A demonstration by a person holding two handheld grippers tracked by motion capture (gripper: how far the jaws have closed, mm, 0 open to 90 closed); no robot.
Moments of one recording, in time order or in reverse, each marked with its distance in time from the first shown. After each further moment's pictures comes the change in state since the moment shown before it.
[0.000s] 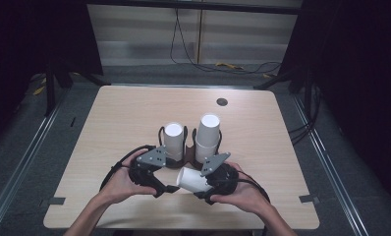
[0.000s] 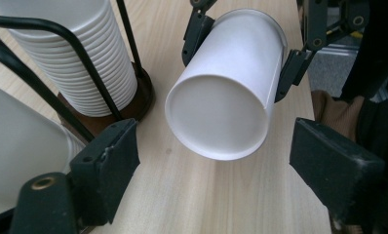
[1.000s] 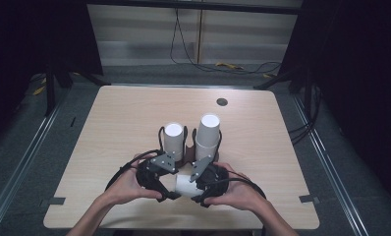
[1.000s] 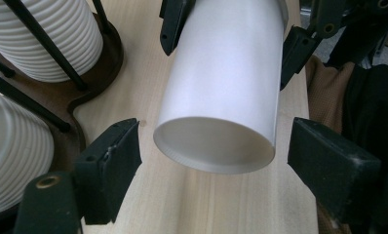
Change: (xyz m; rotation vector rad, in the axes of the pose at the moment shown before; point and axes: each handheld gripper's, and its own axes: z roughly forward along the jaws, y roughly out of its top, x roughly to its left) left arm 0.001 0.000 0.021 0.160 -0.075 -0.028; right arm 0.008 0.017 0.016 0.157 0.023 -0.105
